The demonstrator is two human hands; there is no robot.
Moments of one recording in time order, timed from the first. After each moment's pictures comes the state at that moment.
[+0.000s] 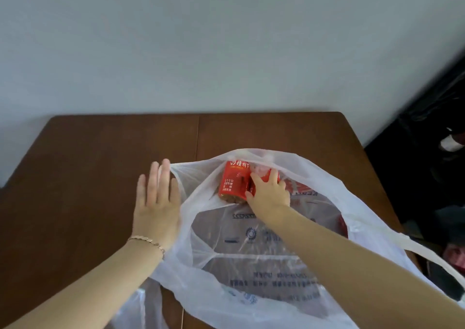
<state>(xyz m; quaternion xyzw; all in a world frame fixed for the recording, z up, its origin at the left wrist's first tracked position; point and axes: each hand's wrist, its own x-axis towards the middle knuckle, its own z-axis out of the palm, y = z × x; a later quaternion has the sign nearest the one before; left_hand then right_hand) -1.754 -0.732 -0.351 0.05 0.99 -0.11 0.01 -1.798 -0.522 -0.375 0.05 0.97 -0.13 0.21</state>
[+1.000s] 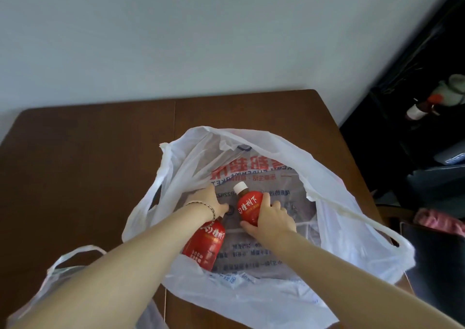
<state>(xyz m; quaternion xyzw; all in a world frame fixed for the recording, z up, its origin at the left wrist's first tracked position) -1.761 -0.621 -0.389 -0.01 0.93 0.14 0.34 -1.700 -0.480 -0.389 0.13 0.94 -0.15 0.28</state>
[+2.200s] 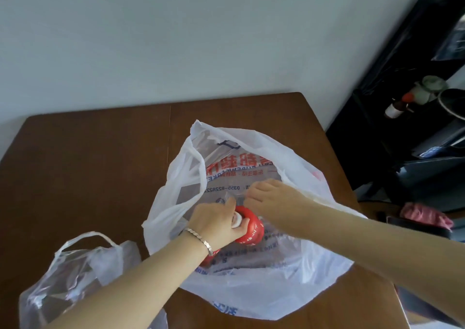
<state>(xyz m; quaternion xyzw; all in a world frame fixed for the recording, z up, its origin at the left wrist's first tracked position) -1.677 -0.593 -0.346 0.26 0.96 0.05 0.05 -1.685 -0.422 -0.306 -0.37 0.92 0.07 0.13</state>
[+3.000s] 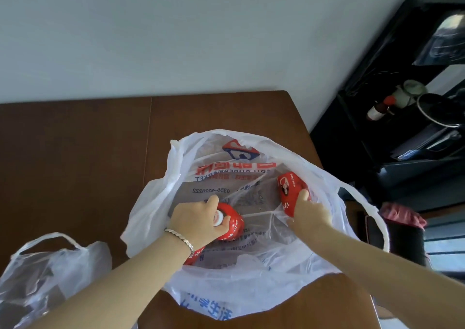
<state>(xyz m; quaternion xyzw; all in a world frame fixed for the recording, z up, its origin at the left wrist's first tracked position) -1.681 -0.580 -0.360 0.25 0.97 0.02 0.02 -1.666 -0.344 -0.379 0.15 0.96 0.08 0.22</state>
